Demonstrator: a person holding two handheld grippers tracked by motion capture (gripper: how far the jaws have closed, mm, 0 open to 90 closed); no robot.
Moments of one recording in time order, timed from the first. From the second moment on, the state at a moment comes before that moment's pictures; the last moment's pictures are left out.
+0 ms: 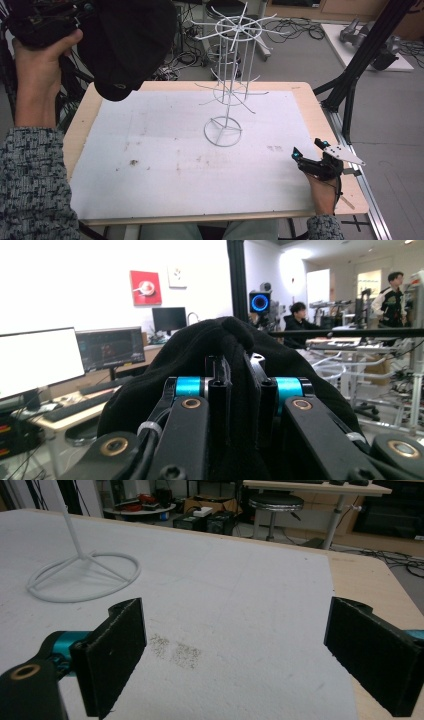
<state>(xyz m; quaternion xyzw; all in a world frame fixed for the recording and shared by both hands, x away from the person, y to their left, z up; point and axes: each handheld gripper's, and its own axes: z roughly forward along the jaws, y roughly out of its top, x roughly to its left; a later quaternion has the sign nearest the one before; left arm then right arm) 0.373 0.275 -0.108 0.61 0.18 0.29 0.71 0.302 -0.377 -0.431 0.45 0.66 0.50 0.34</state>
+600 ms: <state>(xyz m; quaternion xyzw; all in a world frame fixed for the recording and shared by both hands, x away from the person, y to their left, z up) 0.377 0.246 -0.092 0.59 0.15 0.24 0.76 0.303 -0.377 -0.431 0.44 0.67 0.50 0.34</state>
